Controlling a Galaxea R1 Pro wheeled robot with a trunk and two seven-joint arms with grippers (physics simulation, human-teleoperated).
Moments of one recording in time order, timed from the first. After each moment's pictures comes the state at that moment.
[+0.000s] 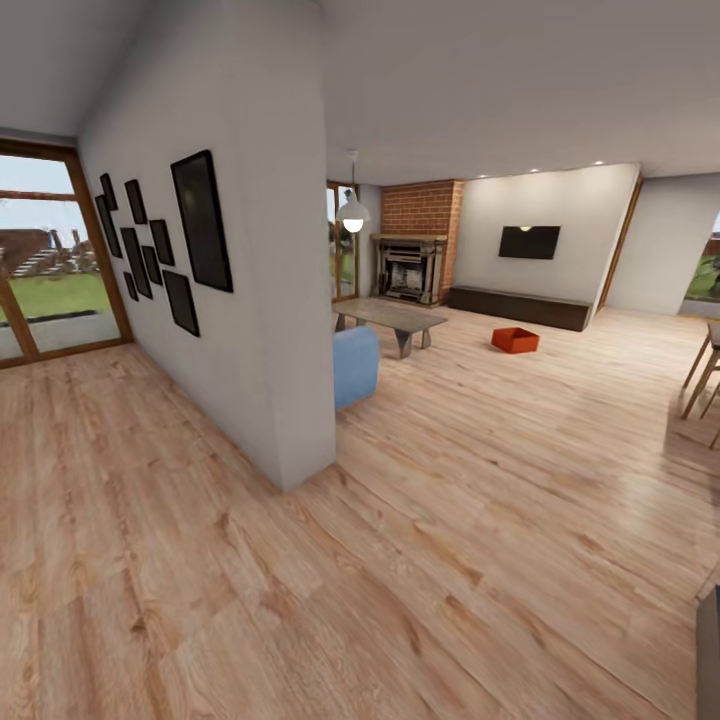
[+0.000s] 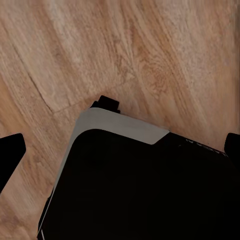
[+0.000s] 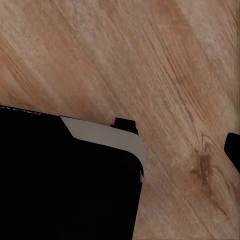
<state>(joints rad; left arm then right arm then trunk) -0.23 -0.02 -0.01 0.00 0.39 -0.02 0.11 -0.21 0.04 0.28 0.03 -0.08 -0.13 -0.05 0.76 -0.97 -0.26</state>
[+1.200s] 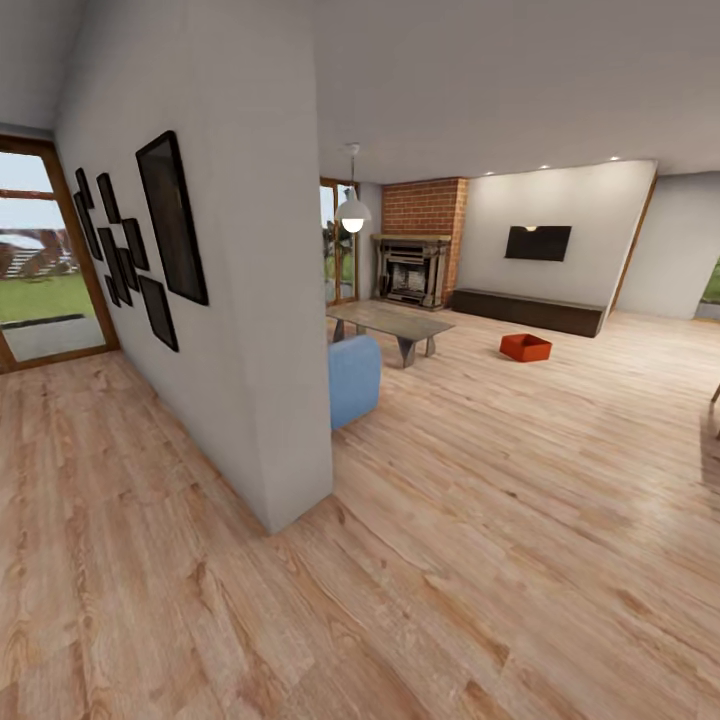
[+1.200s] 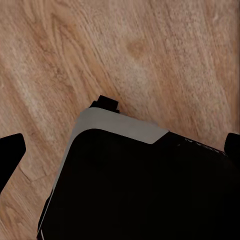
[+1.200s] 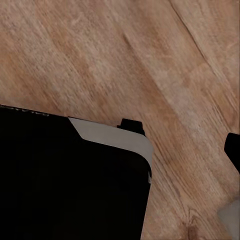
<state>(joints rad) -0.23 -0.02 -0.01 0.00 0.38 -0.02 0.11 -0.21 0.05 0.28 0.03 -0.09 -0.13 -0.05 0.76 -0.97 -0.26</state>
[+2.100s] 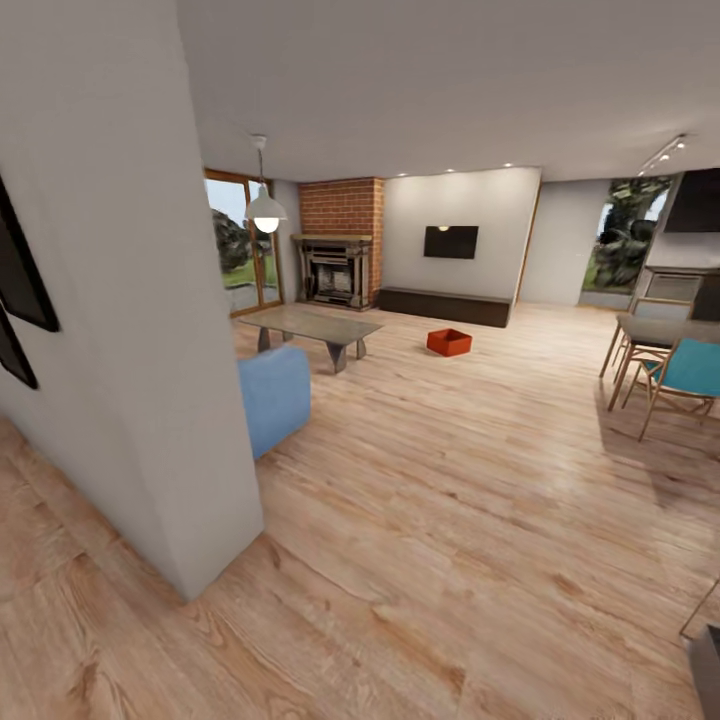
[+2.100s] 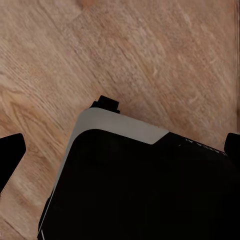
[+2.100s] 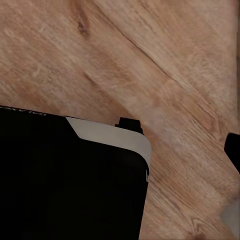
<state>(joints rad) -0.23 -0.02 -0.01 0.00 0.38 -0.03 0.11 -0.21 0.04 0.28 0.03 -0.10 -0.13 -0.04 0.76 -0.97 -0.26</state>
